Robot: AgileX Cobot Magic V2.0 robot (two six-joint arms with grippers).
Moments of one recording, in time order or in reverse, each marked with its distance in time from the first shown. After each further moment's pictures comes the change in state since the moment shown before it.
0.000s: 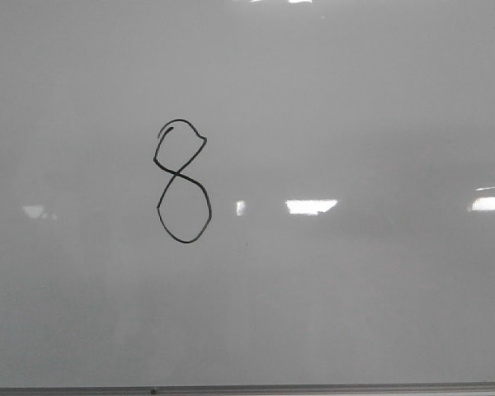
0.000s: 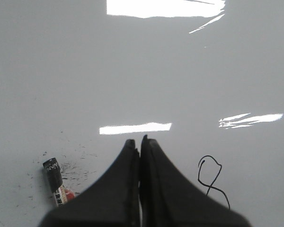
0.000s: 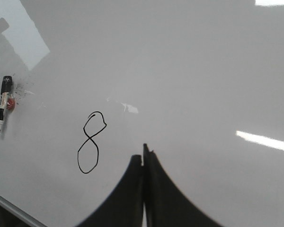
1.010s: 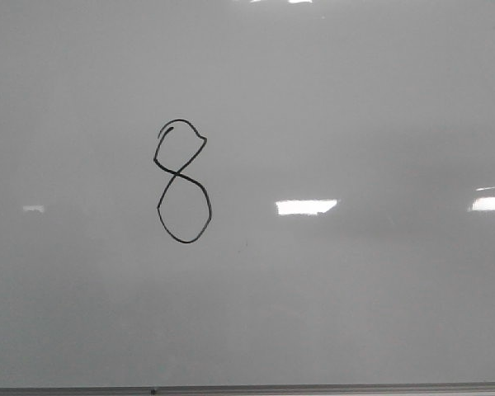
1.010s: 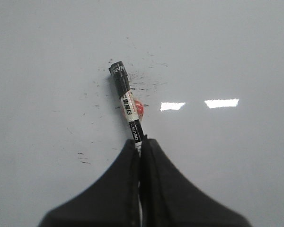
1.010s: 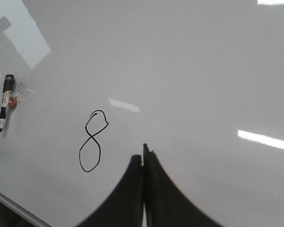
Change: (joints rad) left arm 0.167 -0.187 0.493 0.129 -0.239 -0.007; right arm 0.000 0.000 0.000 0.000 0.008 0.000
